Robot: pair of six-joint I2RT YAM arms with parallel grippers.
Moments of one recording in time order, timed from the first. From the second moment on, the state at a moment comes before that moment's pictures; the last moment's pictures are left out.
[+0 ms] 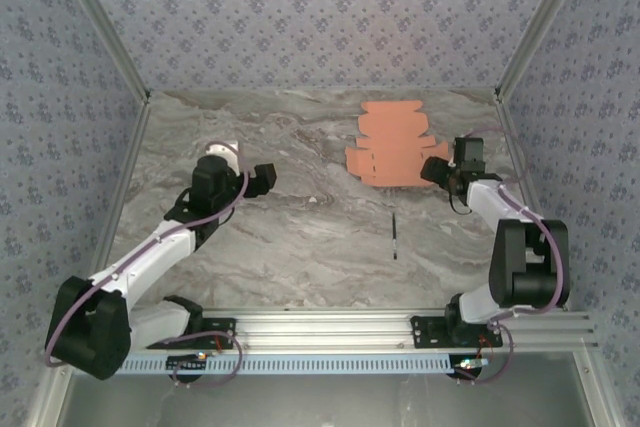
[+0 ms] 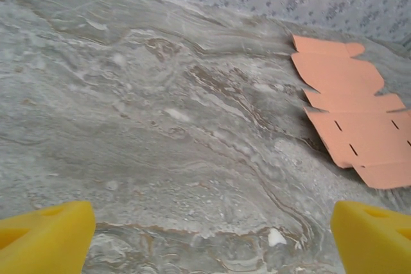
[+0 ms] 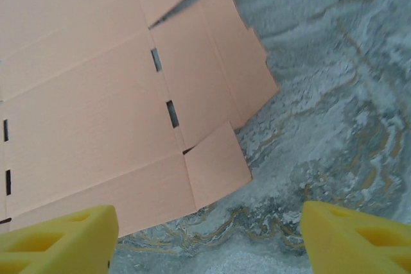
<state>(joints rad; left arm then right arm) -0.42 1.15 0.65 0.06 0.00 -0.39 -0.03 1.50 0.84 -0.22 -0.02 0.37</state>
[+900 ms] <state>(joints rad) -0.49 1.18 0.68 0.01 -0.10 -0.39 -0.08 1.70 0.84 -0.06 -0.18 0.56</state>
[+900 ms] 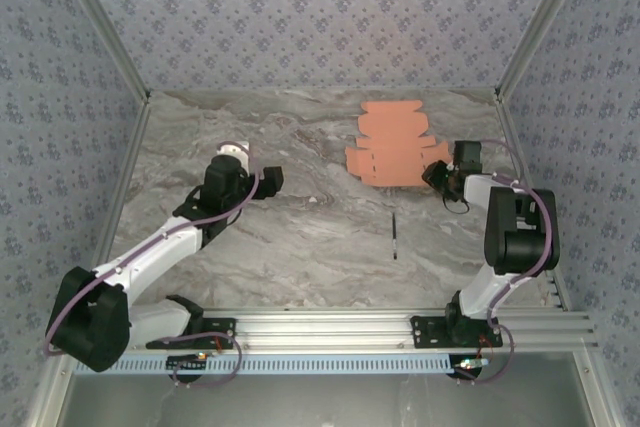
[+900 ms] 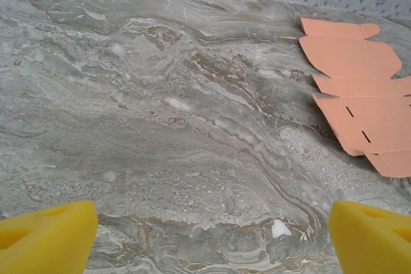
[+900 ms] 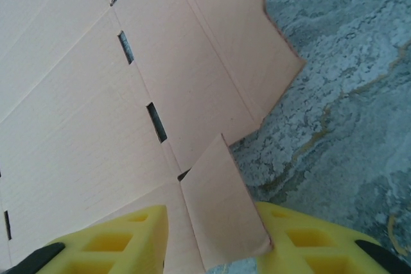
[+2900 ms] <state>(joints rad) -0.53 1.25 1.38 -0.74 0.30 0.80 0.44 1.39 1.37 -0.59 -0.44 -0.36</state>
